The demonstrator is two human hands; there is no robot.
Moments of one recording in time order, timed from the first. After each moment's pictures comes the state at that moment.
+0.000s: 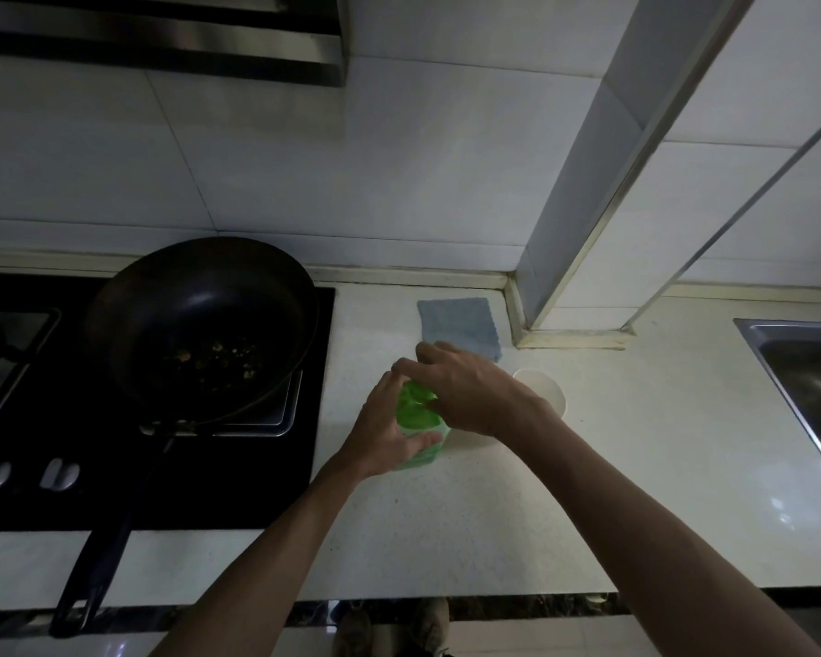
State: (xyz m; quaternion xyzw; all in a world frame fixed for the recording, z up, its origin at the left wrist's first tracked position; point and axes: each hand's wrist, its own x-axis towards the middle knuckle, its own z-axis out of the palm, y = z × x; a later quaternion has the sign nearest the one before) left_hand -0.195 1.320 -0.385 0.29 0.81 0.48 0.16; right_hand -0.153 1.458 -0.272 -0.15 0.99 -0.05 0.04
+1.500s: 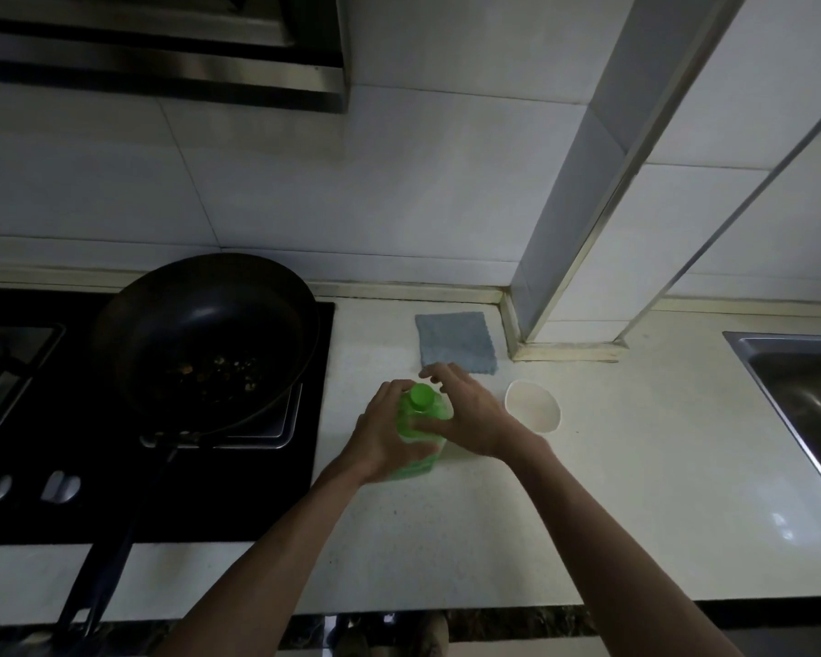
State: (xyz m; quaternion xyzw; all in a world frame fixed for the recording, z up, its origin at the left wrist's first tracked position) left_hand -0.198 1.320 -0.376 0.26 0.82 0.46 0.20; right_hand -0.142 1.470 -0.314 0.07 0.94 -0.32 0.07
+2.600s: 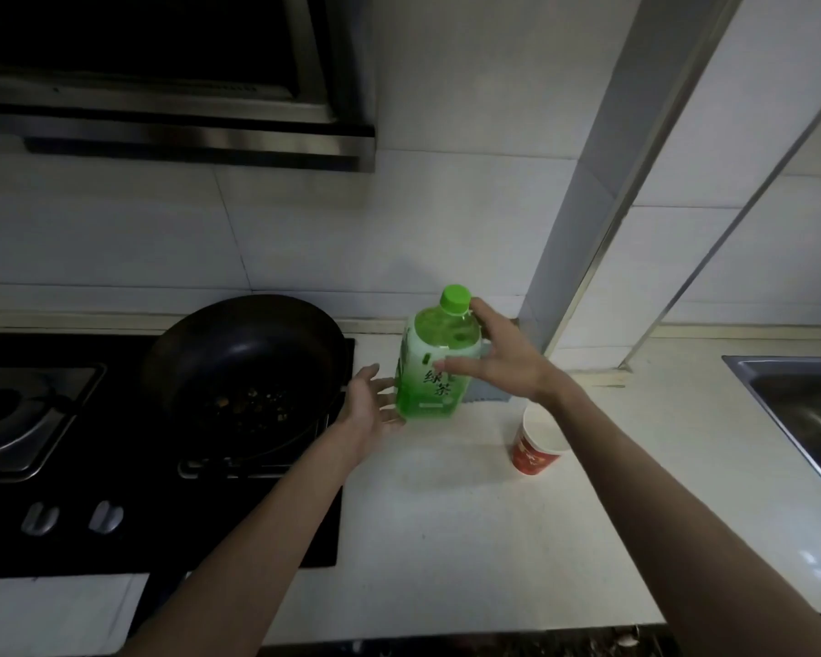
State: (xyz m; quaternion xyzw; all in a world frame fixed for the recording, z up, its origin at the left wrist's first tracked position) left_hand -0.239 1.296 -0.294 -0.14 0.55 0.74 0.37; right_hand -0.169 1.472 -0.221 0.04 0.87 -0.49 -0.05
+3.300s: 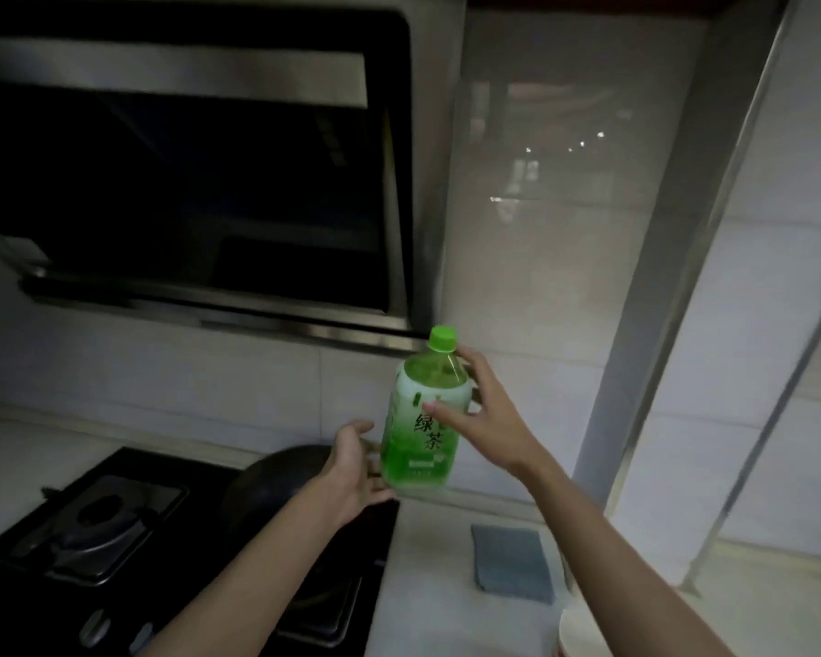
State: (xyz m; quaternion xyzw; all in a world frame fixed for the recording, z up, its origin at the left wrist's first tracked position) left_hand -0.243 1.241 -0.127 -0.10 0.56 0.78 0.26; right_hand -0.197 1.414 -0.080 -0.11 0.82 -0.53 -0.20
